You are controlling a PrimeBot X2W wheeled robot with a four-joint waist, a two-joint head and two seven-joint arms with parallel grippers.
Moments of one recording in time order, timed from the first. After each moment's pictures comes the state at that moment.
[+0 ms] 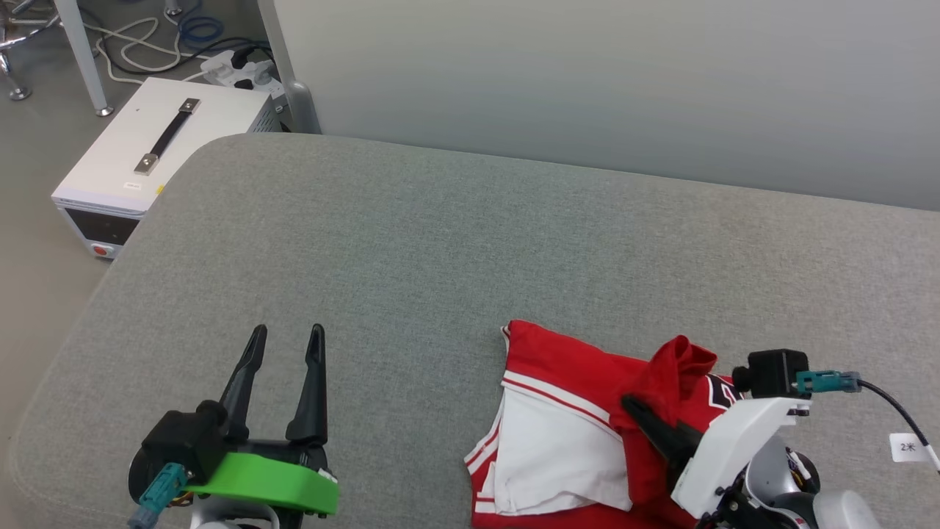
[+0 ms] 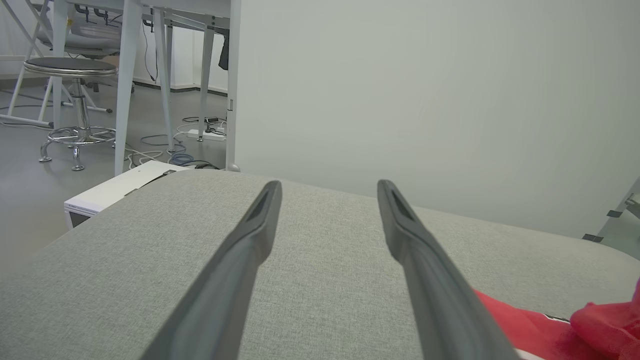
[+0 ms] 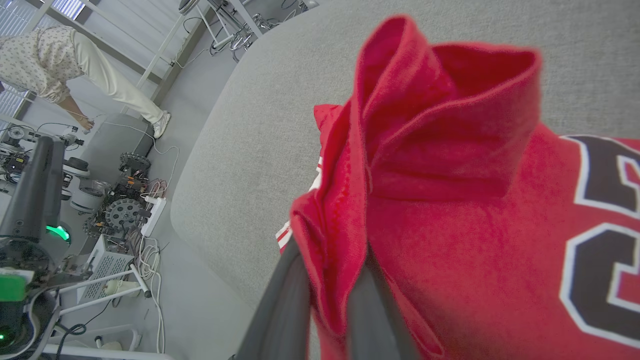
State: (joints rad) left arm 0.04 0.10 -0.05 0.00 -0.29 -0.13 -0.26; right arm 0.00 -0.05 0.11 -0.06 0.69 0.13 0.59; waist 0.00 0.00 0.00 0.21
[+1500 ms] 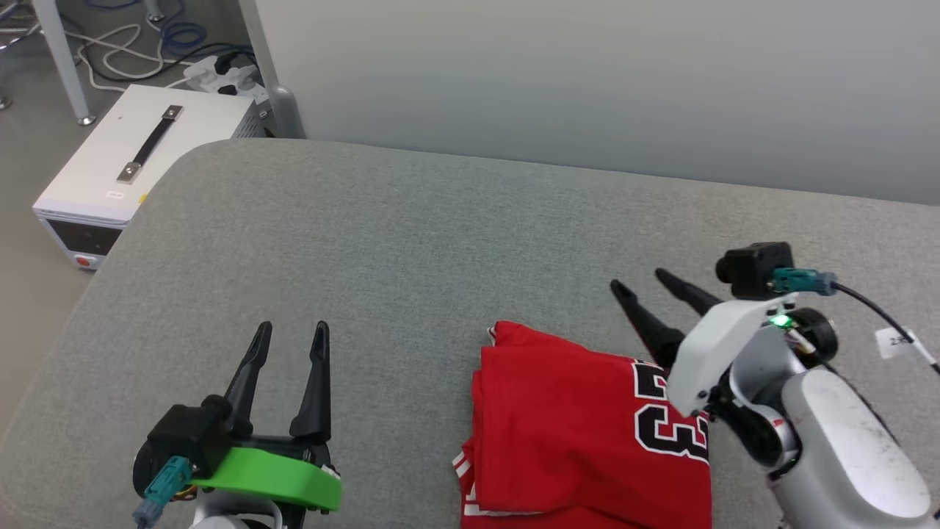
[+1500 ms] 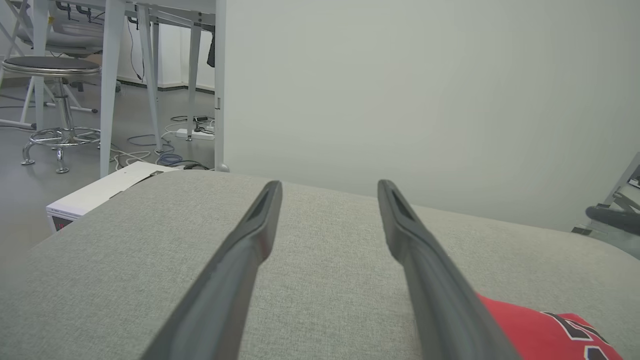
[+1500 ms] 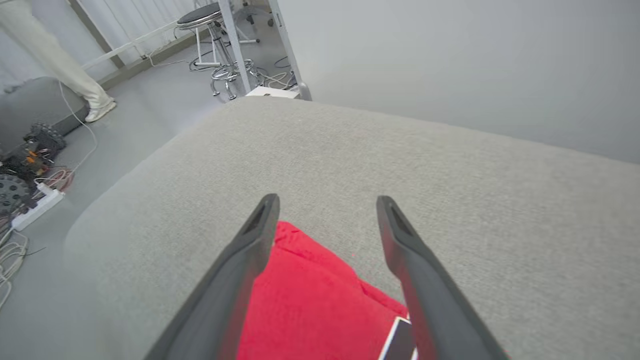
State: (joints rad) left arm 0.02 0.11 -0.07 0.02 -0.30 -0.13 -0.26; right arm -0.36 -0.21 0.35 0.21 0.54 0.13 0.26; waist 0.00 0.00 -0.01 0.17
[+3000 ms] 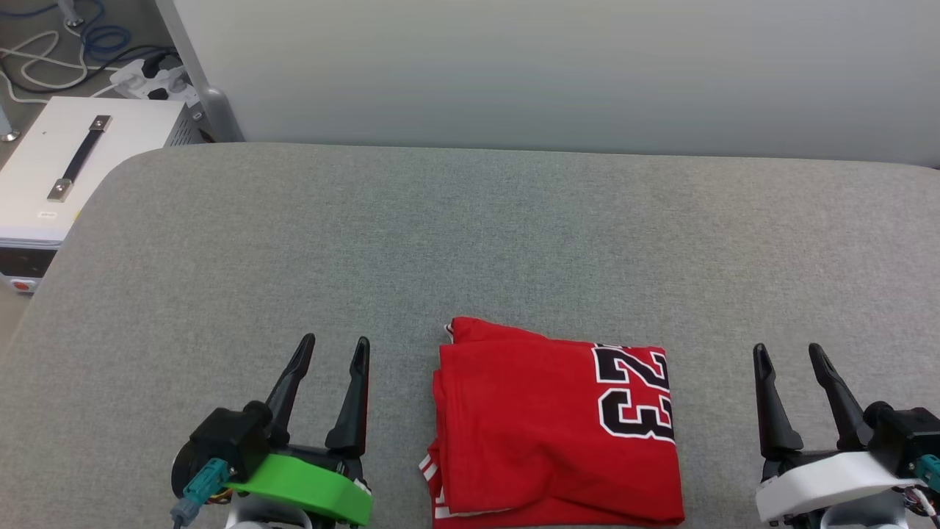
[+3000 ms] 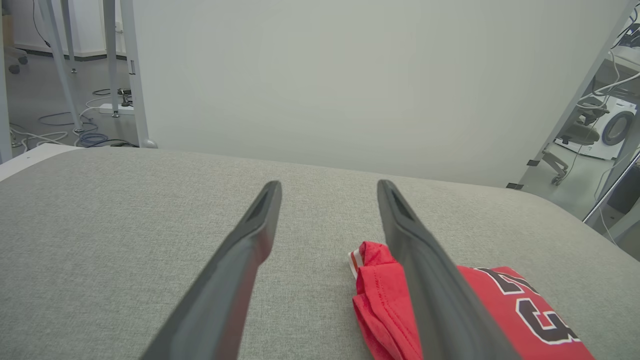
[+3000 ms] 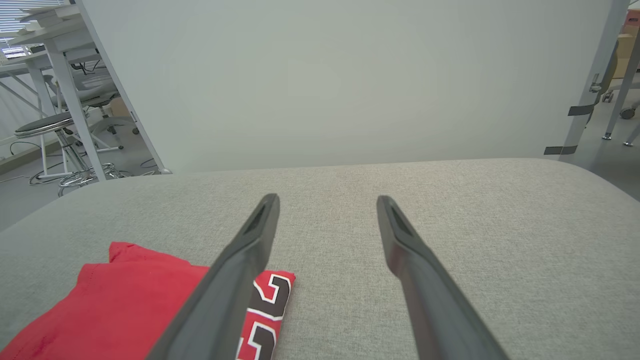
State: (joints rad) left arm 0.02 0.12 -0.16 0.05 -0.32 -0.13 -0.26; right arm 0.06 -0.12 -0.02 0.03 0.24 0.13 -0.22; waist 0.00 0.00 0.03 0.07
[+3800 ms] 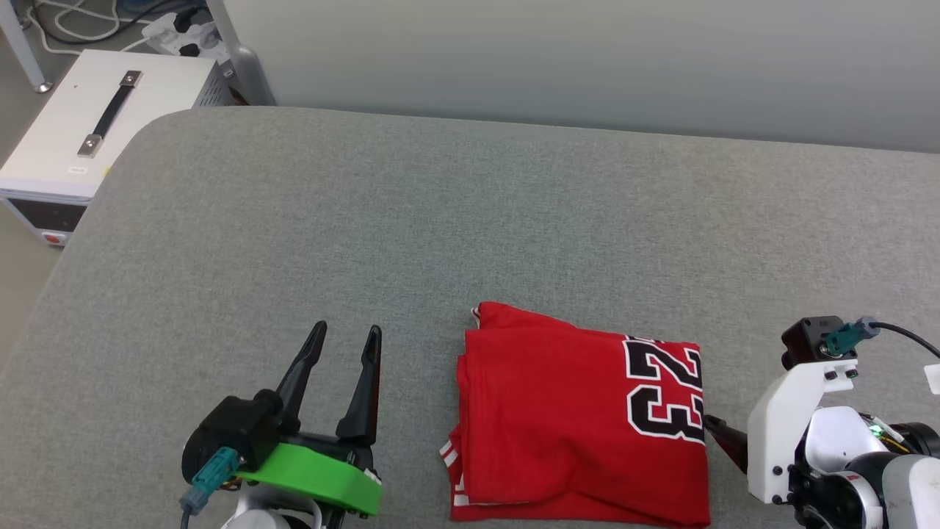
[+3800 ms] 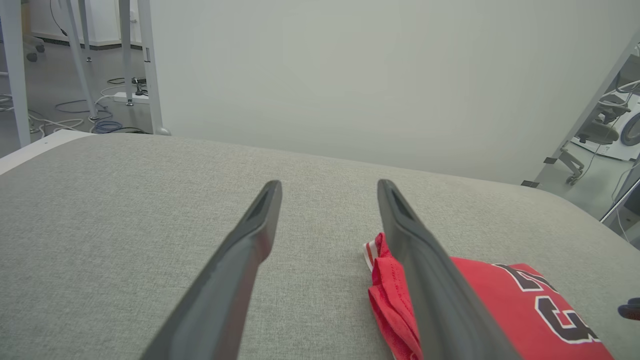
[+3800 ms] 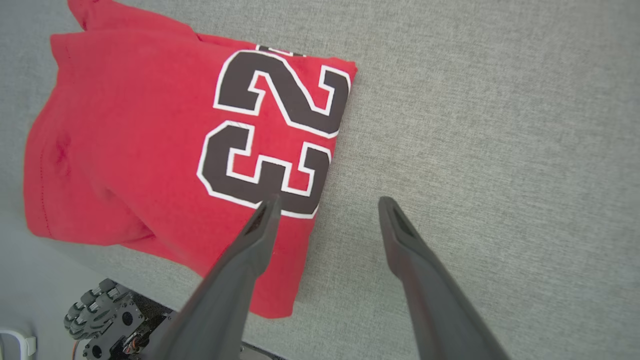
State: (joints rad) left arm 0.00 0.11 -0.18 0.05 -0.32 -0.13 -0.26; right arm -0.05 -0.14 -0.01 -0.15 0.32 0.13 0.99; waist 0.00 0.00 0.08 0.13
